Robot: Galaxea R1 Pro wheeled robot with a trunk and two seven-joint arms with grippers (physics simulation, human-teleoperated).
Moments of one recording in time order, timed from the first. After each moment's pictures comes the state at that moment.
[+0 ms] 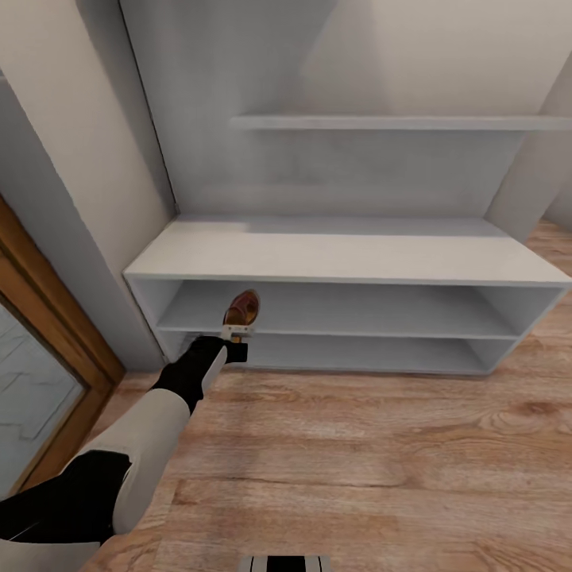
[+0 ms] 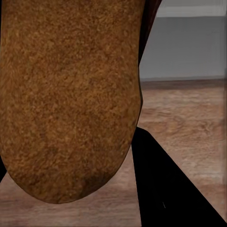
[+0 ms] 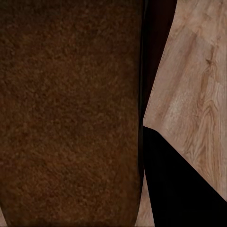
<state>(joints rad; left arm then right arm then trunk) -1.05 -0.13 -0.05 -0.53 0.01 0.58 0.06 -0.15 -0.48 -1.25 -0.92 0.14 0.21 0.13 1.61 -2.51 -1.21</state>
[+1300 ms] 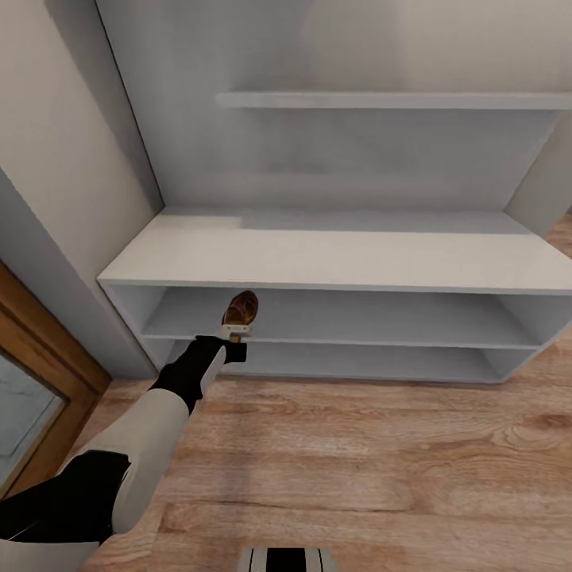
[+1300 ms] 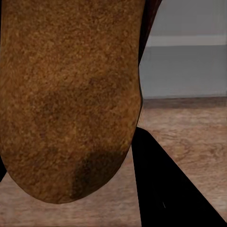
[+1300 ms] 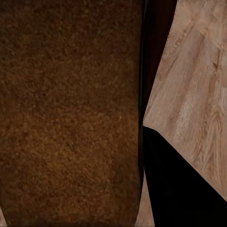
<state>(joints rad) -1.05 -0.13 -0.05 -0.53 0.02 0.58 0.06 -0.15 -0.46 -1.25 -0.91 0.17 0.20 0.13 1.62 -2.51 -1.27</state>
